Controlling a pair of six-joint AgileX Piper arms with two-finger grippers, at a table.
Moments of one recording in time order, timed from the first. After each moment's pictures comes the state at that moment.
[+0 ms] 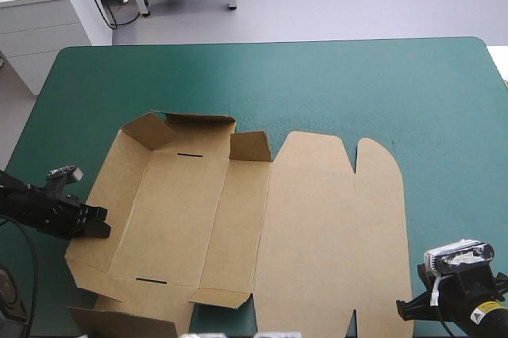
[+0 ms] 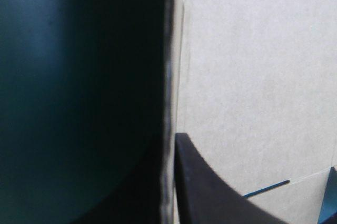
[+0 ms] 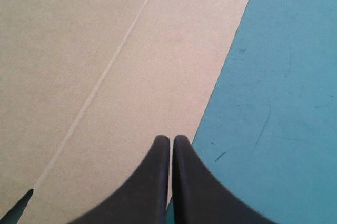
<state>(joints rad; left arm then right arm) 0.54 1.49 -0.85 -0.51 1.23 0.83 -0.01 0.28 -0.49 0.21 1.05 -0.26</state>
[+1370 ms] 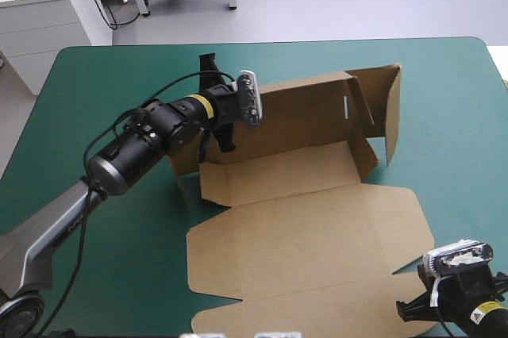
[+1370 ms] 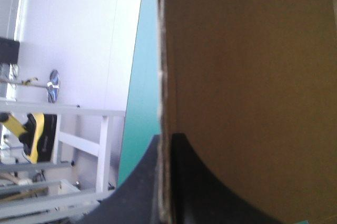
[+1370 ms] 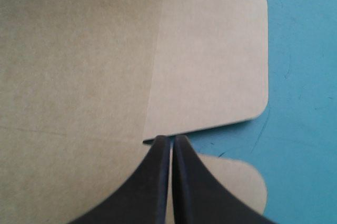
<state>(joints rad) -0.64 1.55 -1.40 0.22 0.46 0.88 -0.01 0.28 -0.49 0.21 1.05 -0.28</state>
